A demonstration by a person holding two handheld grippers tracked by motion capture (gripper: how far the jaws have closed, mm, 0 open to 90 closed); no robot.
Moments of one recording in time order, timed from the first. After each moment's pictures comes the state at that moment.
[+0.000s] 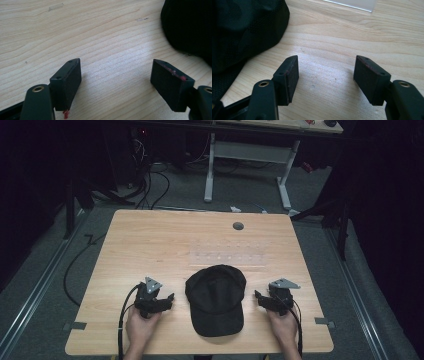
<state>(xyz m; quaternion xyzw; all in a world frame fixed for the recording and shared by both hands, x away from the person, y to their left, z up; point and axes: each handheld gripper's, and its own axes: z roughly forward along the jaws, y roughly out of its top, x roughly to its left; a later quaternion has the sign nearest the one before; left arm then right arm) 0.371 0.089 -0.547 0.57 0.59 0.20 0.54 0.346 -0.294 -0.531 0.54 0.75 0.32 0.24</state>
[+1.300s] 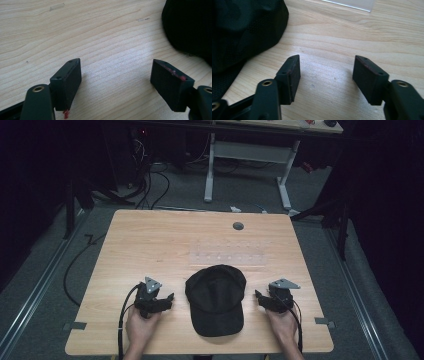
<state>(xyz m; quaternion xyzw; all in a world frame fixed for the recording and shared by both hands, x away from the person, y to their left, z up) 0.371 0.089 -0.547 0.57 0.59 0.20 0.54 0.346 -0.294 -0.531 0.54 0.74 0.32 0.24</state>
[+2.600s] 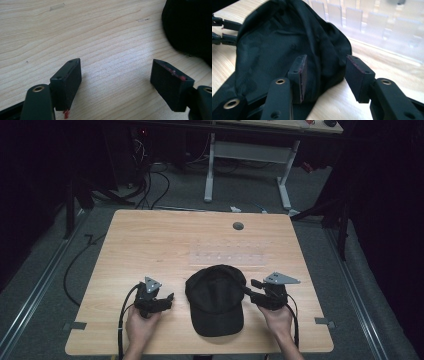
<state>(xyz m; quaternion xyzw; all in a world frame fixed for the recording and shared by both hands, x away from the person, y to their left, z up) 0.371 0.090 -0.546 0.57 0.59 0.20 0.54 0.339 -0.259 -0.477 0.45 0.76 0.43 0.18</state>
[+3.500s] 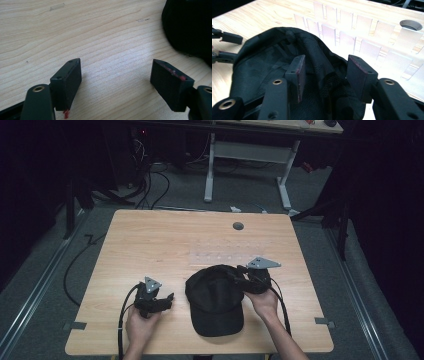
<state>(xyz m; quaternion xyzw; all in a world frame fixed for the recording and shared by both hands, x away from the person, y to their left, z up) 0.371 0.090 -0.546 0.57 0.59 0.20 0.54 0.383 -0.221 -0.466 0.42 0.78 0.43 0.19</state>
